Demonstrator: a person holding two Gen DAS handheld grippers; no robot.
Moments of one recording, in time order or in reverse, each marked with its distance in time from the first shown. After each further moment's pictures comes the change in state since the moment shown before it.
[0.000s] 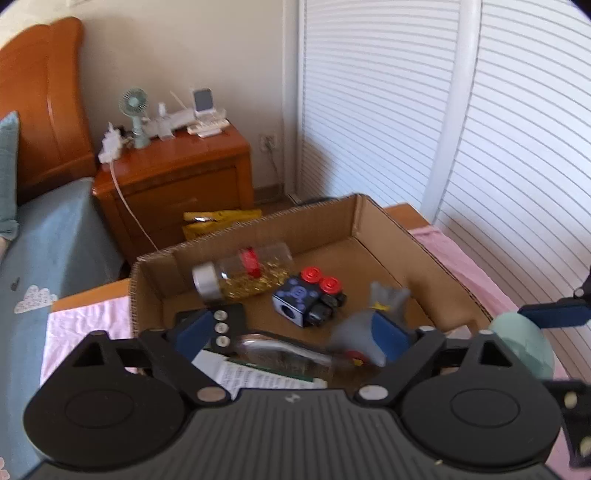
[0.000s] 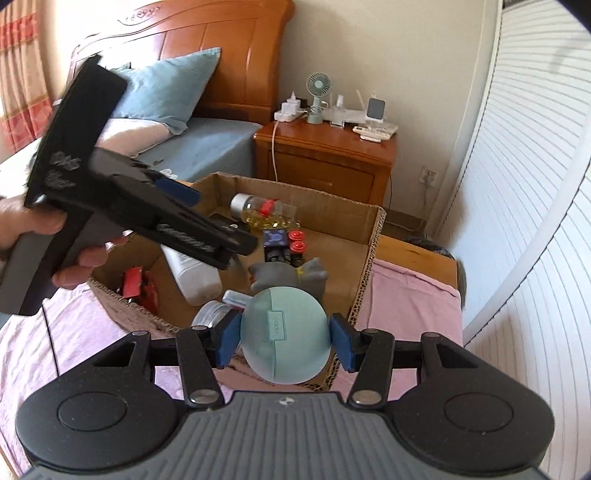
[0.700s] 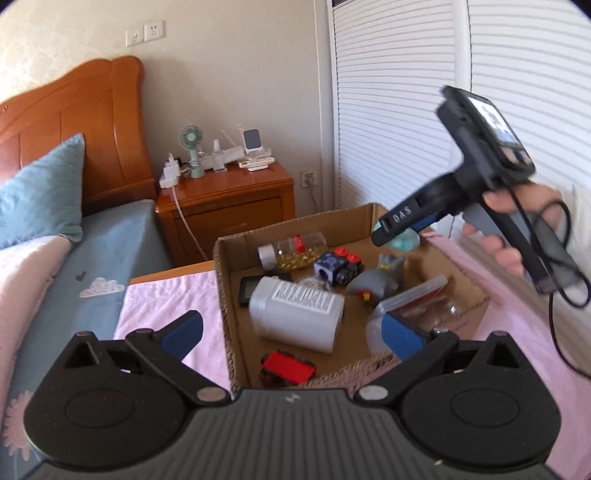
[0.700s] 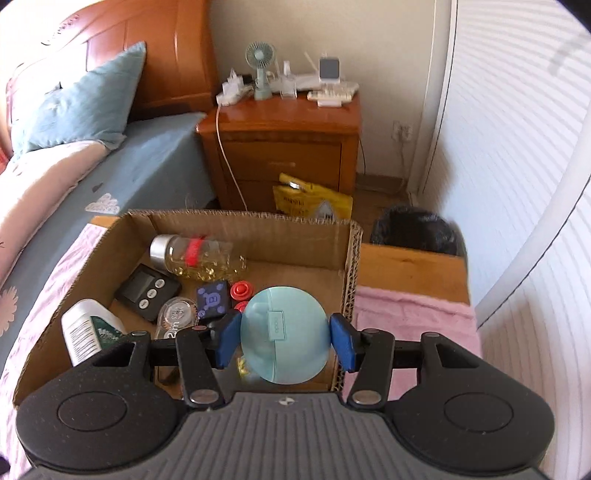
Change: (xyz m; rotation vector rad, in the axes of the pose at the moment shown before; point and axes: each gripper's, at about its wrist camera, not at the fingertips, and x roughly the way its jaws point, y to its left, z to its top) left arm -0.109 -0.009 -0.071 -0.009 -0.137 0.143; right arm 0.114 -0.048 0.068 0.211 0.110 -0.041
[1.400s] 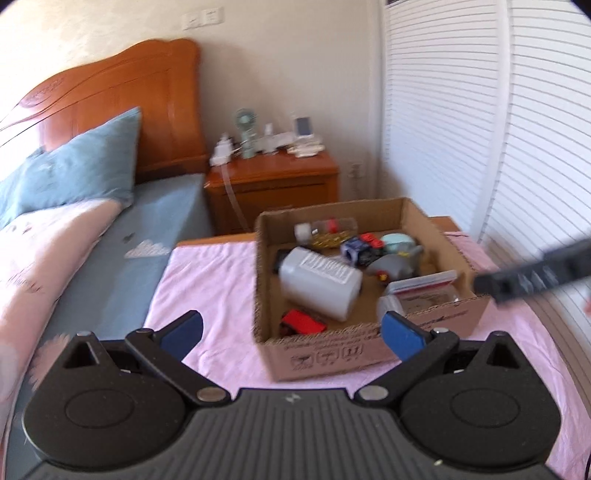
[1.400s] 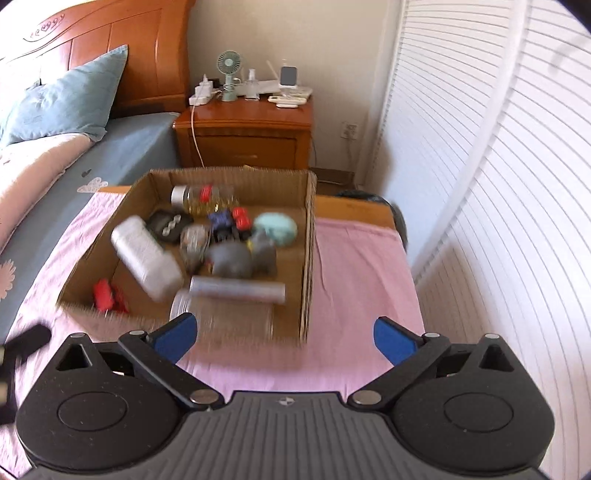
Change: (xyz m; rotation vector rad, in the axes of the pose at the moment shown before) left arm -0.049 -0.015 -0.010 -0.146 0.065 0.157; right arm -0.136 0.044 -0.103 0.034 -0.030 -0.180
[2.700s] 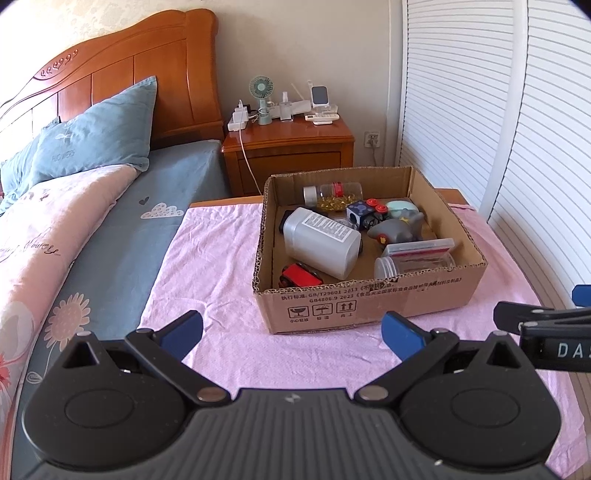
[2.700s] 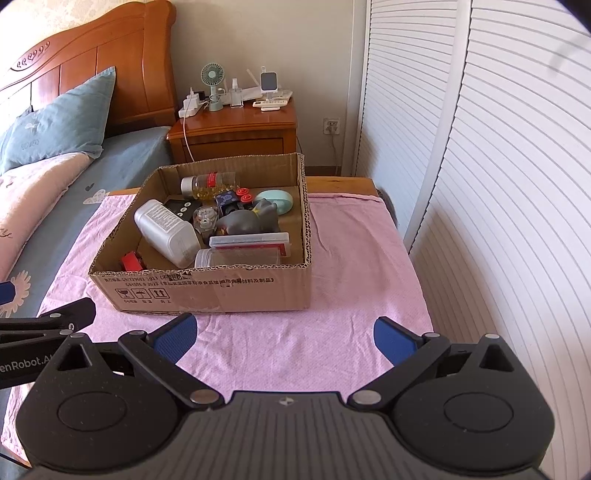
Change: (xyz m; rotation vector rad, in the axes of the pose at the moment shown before) left arm -0.016 -0.013 -0.010 -0.025 0.104 0.042; right arm -0.049 0.005 -0.053 0.100 -0.030 -0.003
